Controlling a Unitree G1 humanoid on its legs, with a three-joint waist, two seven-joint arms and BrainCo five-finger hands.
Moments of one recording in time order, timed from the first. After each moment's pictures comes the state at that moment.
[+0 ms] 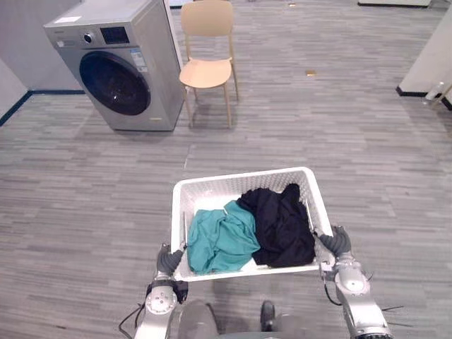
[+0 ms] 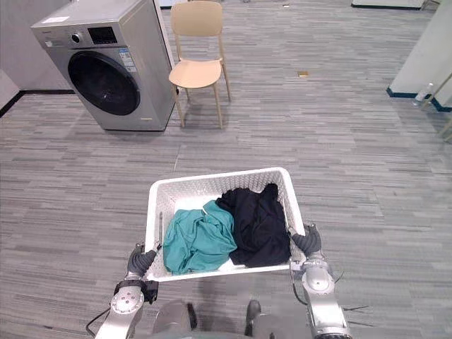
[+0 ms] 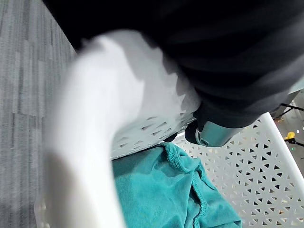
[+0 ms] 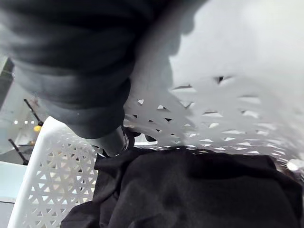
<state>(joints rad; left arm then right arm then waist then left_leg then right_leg) 0.27 0.02 -0.03 0.15 0.19 0.06 0.20 0.10 -0.19 -0.05 0.11 -0.13 0.12 -0.17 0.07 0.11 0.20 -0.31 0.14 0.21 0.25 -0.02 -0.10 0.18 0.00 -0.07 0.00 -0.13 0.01</state>
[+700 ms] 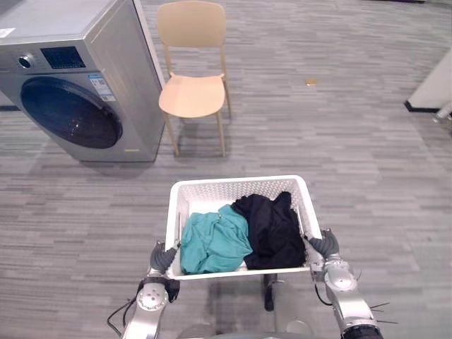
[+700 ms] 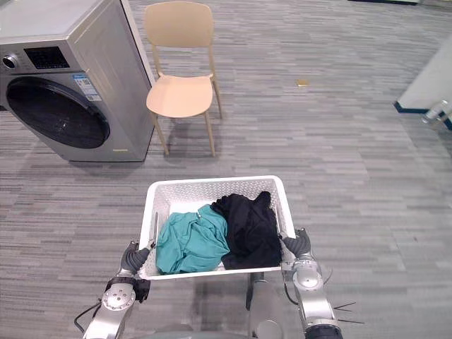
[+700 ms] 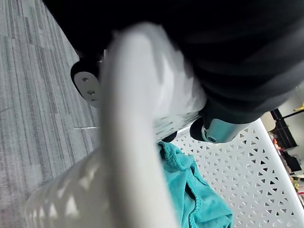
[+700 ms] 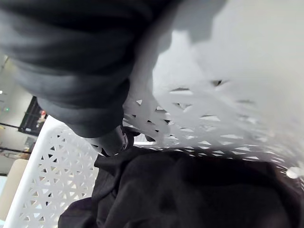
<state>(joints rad) 0.24 0.09 -0.09 0.20 0.20 0.10 0.19 0.12 -0.17 -0.04 0.23 -0.14 0.12 -0.17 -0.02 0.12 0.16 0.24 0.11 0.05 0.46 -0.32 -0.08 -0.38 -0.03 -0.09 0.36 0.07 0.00</state>
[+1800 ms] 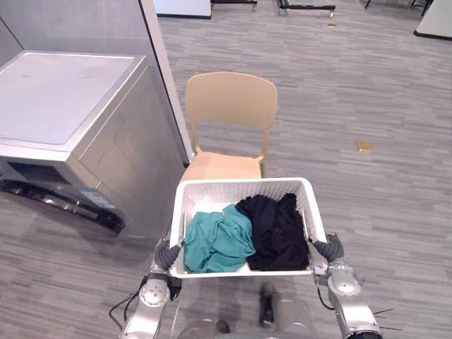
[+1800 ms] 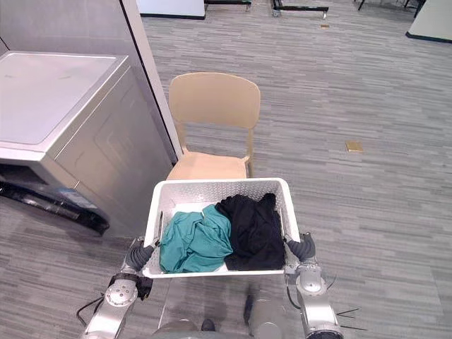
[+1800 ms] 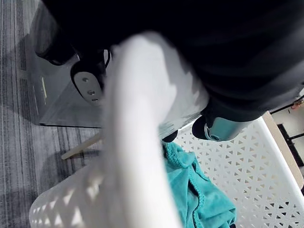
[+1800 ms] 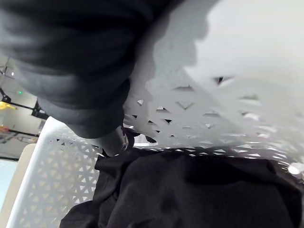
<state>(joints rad) 0.21 0.12 -0.09 0.22 0.21 0.10 0.17 0.14 -0.14 -0.04 0.24 -0.11 0.11 -0.20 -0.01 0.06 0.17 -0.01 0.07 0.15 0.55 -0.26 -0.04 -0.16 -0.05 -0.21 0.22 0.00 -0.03</state>
